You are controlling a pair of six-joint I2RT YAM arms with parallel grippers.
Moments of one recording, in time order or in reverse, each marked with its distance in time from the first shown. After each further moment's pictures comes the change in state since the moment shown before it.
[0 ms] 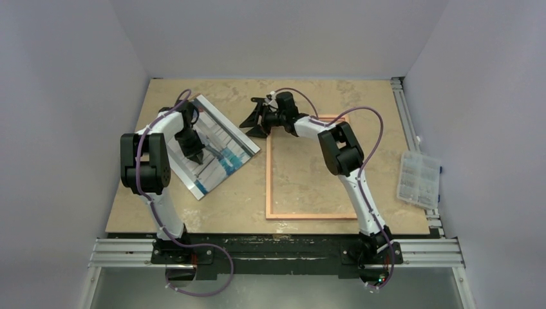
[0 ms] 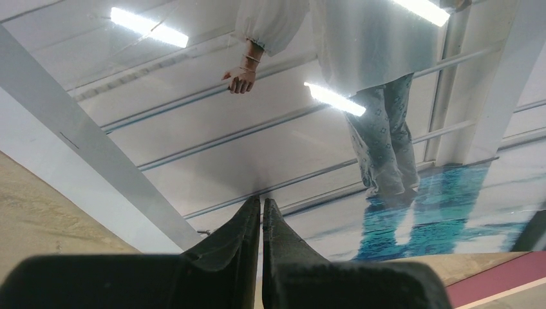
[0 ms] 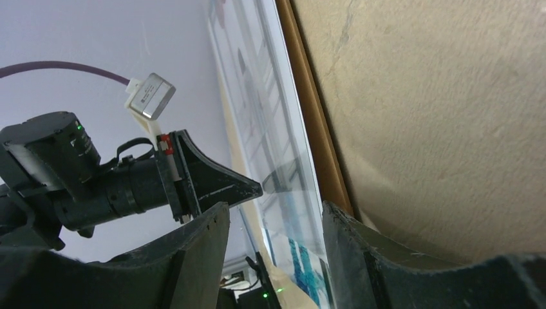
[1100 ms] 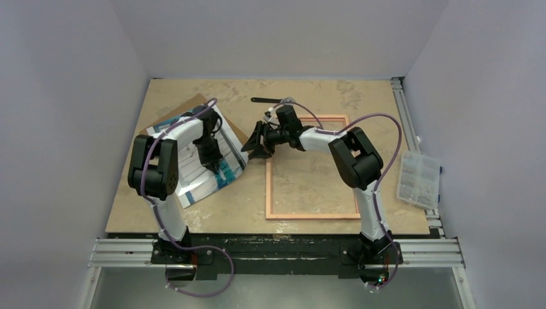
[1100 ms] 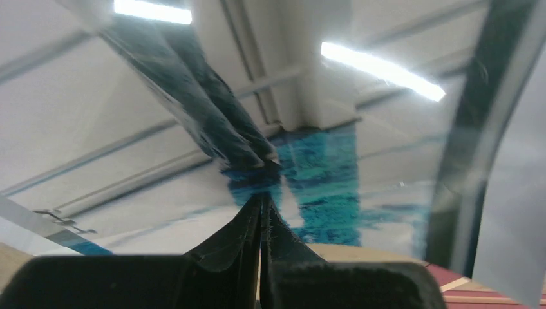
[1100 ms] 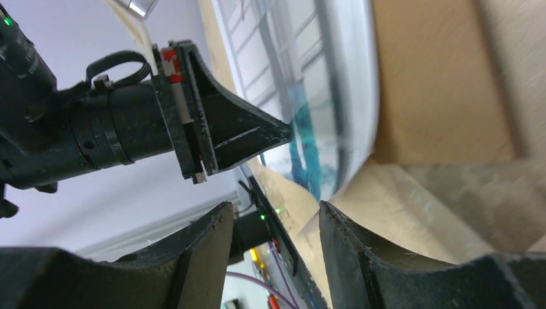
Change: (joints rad) left arm -0.178 -0.039 -0.074 -0.016 0.030 -0.003; right arm 0.077 -0.346 -0.460 -0.017 -0.018 -0.066
